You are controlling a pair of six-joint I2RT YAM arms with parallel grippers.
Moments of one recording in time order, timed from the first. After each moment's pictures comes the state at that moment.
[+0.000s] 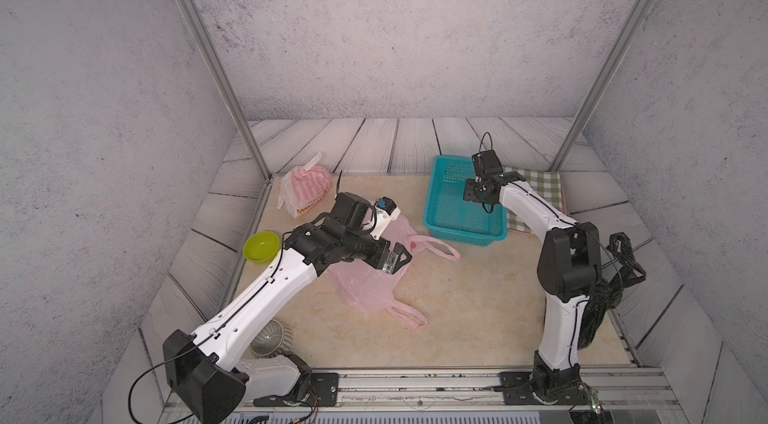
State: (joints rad) left arm -0.63 1.27 1.27 -0.81 0.38 -0.11; right arm 0.27 2.02 1.76 -0.67 0.19 0.36
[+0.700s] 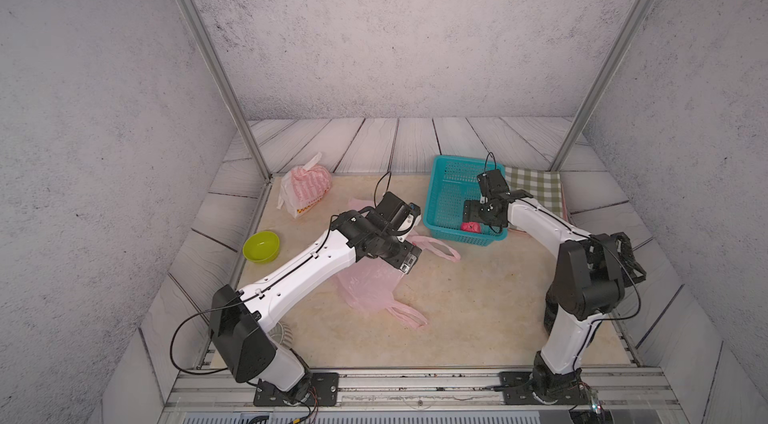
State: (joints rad) left arm -0.80 1.53 1.46 -0.96 0.01 -0.11; right arm 0.27 1.78 1.41 -0.62 0.13 0.35
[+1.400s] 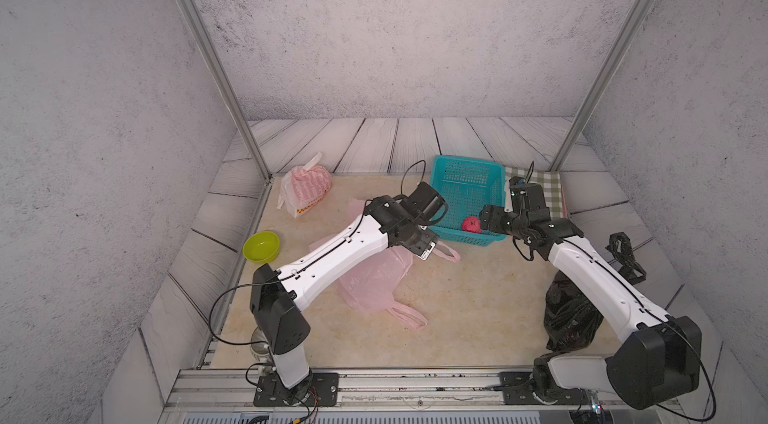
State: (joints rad) left arm -0.93 1.79 1.81 -1.14 -0.23 -0.17; right arm 0.27 1.32 1.12 -0.55 0.08 0.35
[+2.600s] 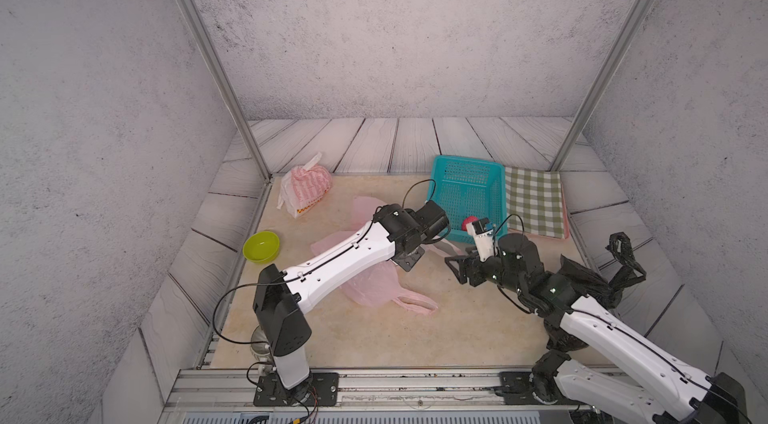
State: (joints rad) left arm -0.96 1.73 1.74 -1.32 -0.40 -0.15; right arm 0.67 0.92 0.69 -0.29 -0.13 0.23
